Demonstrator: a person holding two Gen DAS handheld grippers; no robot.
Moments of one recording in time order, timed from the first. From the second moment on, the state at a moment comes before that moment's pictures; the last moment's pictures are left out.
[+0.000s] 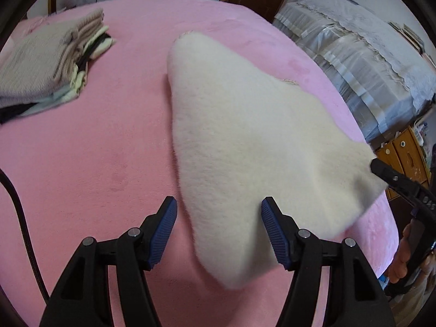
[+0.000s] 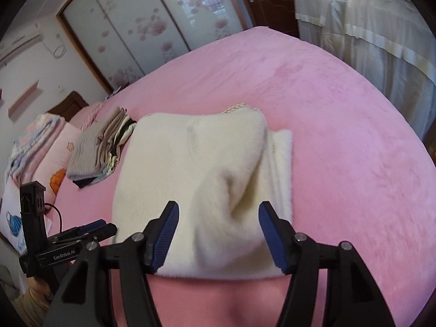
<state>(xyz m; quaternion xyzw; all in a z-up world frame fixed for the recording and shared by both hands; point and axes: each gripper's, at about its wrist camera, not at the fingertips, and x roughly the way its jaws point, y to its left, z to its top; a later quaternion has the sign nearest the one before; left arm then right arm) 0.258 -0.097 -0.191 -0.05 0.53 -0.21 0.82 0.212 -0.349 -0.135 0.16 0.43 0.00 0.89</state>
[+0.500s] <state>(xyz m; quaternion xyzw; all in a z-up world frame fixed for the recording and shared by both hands) 0.246 -0.140 -0.203 0.03 0.49 -0.23 0.84 0.185 -0.361 -0.204 0.14 0.48 -0.06 0.86</state>
